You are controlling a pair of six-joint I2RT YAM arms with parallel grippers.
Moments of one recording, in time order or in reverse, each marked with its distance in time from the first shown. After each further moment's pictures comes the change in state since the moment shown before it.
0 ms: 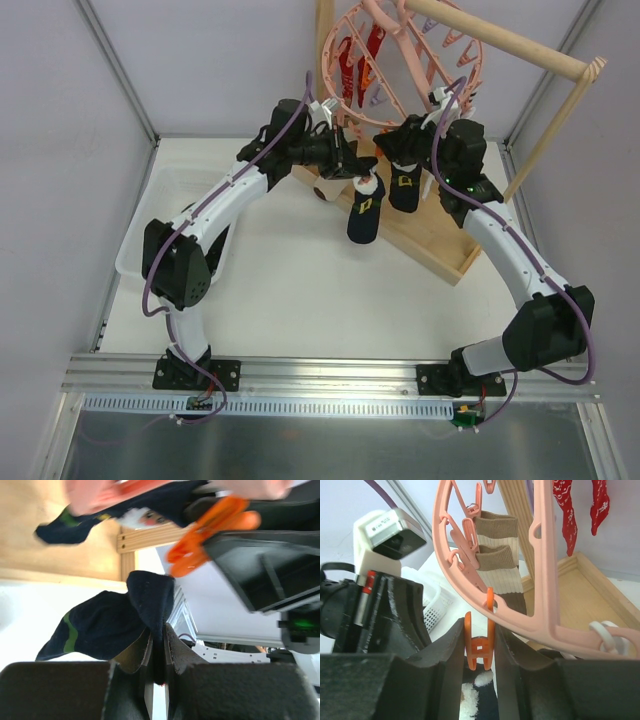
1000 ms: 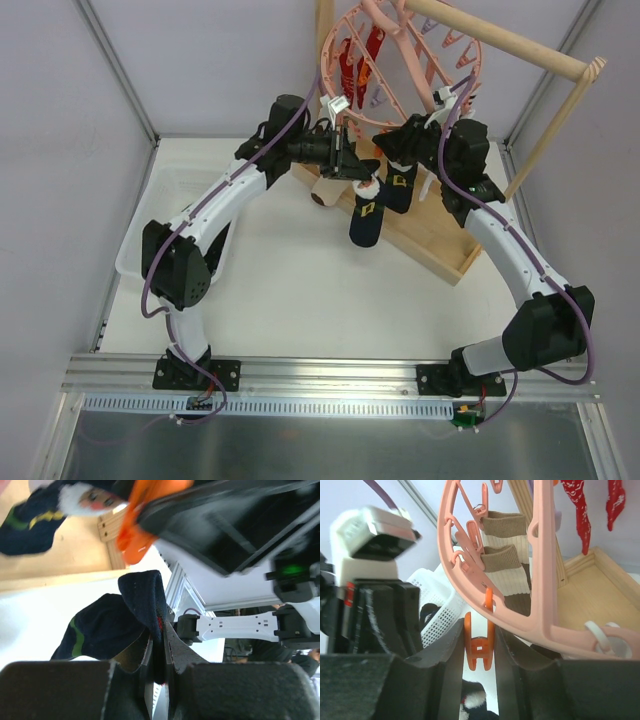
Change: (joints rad) left arm 0.000 0.001 0.046 -0.014 0.160 0.155; right arm -0.018 0.000 -0.006 0.019 -0.059 0.089
